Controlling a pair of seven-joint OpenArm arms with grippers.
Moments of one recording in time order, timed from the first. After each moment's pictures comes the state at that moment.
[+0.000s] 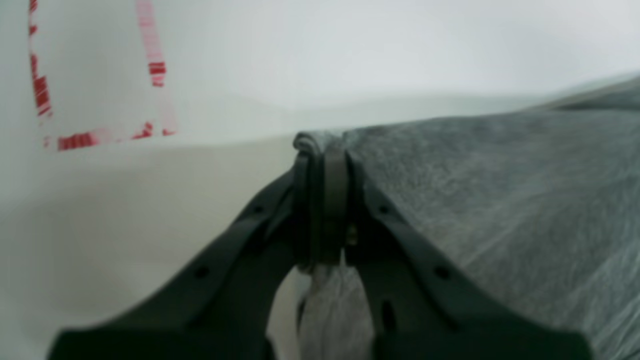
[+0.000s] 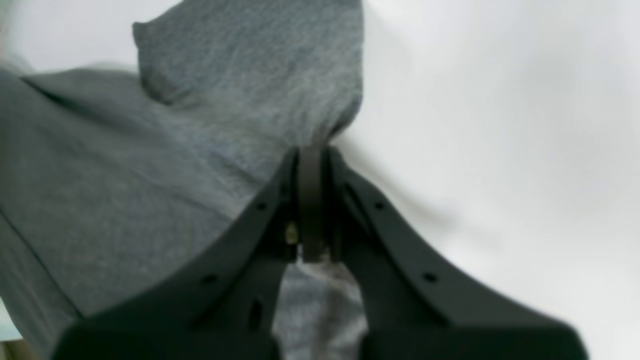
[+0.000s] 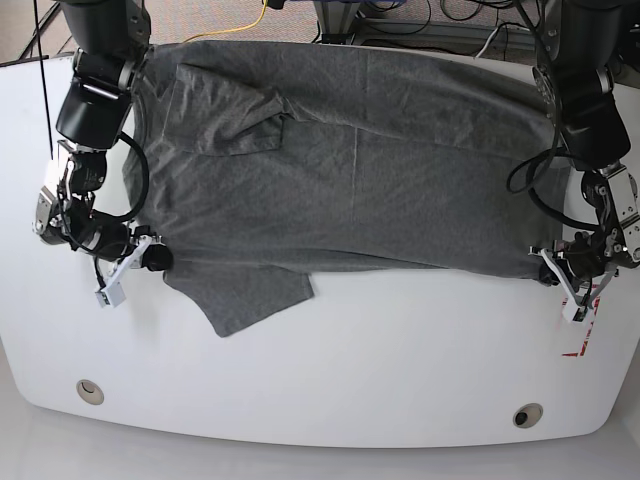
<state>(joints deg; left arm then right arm) -25.4 -22.3 -20.0 59.0 -9.3 -41.8 51.6 19.2 20.6 22.0 63.1 38.4 40.1 -65.7</state>
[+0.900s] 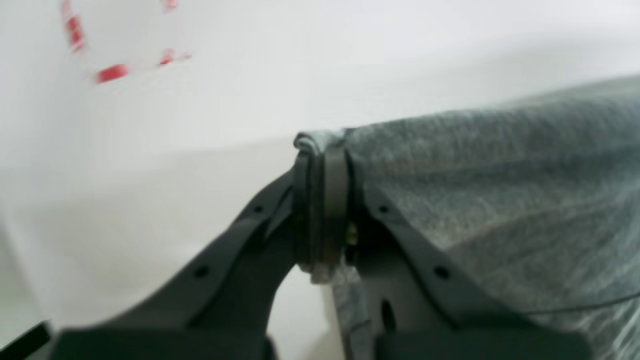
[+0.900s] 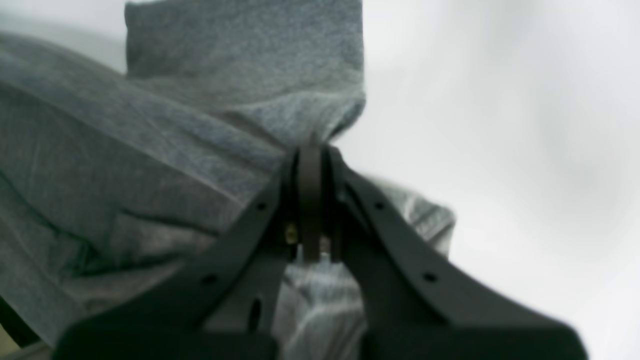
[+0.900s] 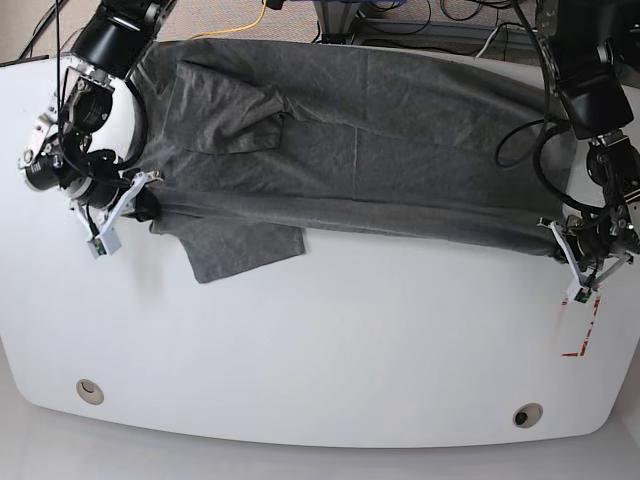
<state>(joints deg) -17.3 -23.4 -20.1 74.9 -9.9 -42.1 62.0 1.9 14.8 31.9 94.0 39.7 40.6 -79.4</state>
